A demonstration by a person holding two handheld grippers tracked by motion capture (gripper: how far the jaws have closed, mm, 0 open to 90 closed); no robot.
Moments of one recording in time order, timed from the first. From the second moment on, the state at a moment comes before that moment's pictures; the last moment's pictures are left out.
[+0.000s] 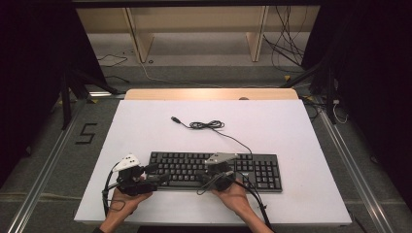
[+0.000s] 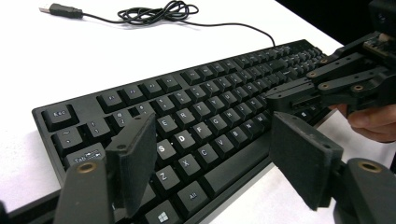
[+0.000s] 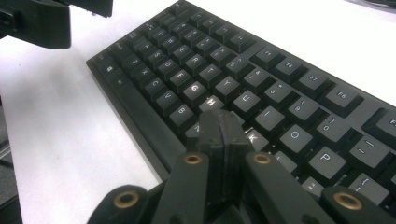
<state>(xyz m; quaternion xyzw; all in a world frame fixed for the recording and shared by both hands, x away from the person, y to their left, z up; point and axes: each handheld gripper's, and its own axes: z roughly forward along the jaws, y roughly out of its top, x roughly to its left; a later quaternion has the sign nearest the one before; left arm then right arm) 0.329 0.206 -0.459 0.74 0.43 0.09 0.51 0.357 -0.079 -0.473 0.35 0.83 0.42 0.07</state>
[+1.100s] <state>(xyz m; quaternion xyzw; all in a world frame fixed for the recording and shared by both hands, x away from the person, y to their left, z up) 0.317 0.207 -0.458 0.74 0.43 0.09 0.52 0.360 -0.076 -0.480 0.35 0.84 0.41 0.06</state>
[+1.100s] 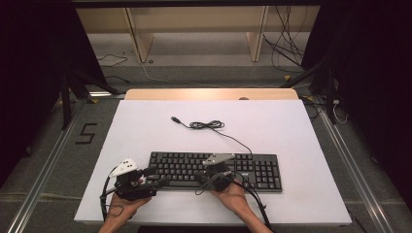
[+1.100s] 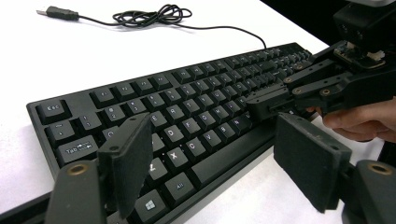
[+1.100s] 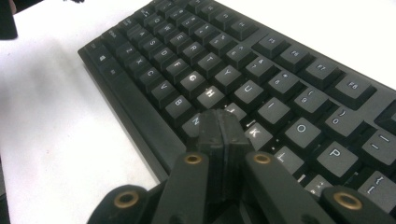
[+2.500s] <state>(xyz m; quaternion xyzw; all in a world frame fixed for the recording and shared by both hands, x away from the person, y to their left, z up) 0.319 0.213 -0.458 0.73 0.43 0.11 0.52 0.357 -0.086 -0.465 0.35 0.82 0.45 0.04</state>
